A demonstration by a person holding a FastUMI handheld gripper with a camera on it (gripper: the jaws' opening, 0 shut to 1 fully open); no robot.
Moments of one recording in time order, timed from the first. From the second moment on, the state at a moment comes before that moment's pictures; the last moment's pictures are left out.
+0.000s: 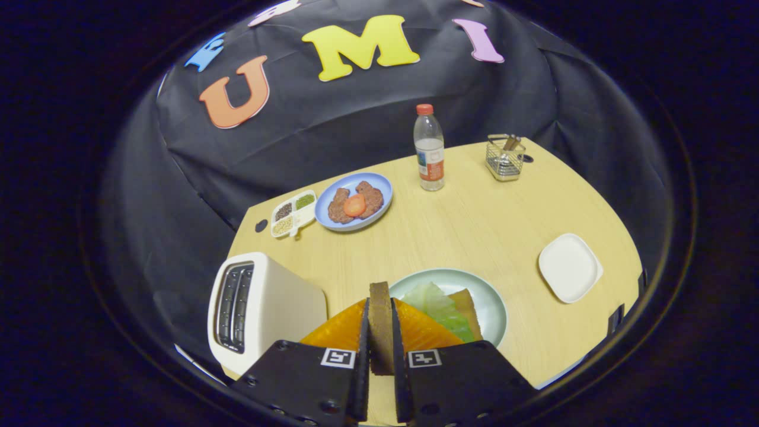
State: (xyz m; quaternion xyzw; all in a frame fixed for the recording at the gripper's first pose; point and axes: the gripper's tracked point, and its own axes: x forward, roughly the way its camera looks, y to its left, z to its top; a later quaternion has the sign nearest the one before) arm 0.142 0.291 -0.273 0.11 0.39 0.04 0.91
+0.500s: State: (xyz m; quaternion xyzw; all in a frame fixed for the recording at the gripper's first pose) arm 0.156 0.224 -0.330 0.16 0.42 0.01 0.89
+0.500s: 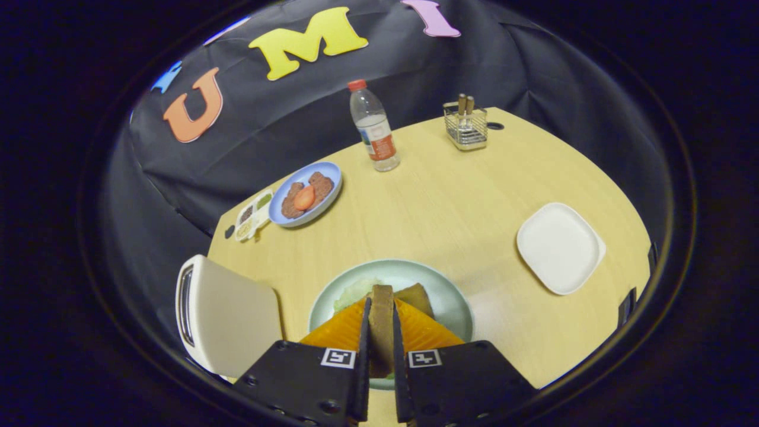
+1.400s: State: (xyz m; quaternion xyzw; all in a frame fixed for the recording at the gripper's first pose) arm 0.151 0.194 -0.342 0.00 0.43 0.09 0.90
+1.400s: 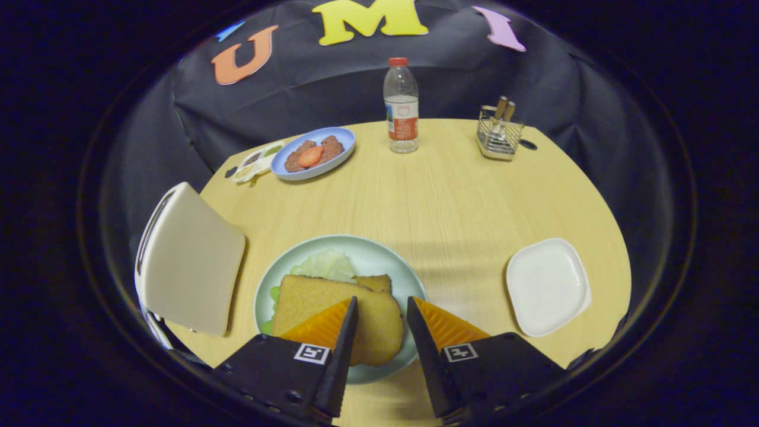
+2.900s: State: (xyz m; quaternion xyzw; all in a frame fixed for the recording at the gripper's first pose) arm 0.000 0.137 0.019 -0.04 0.02 0.07 1.00
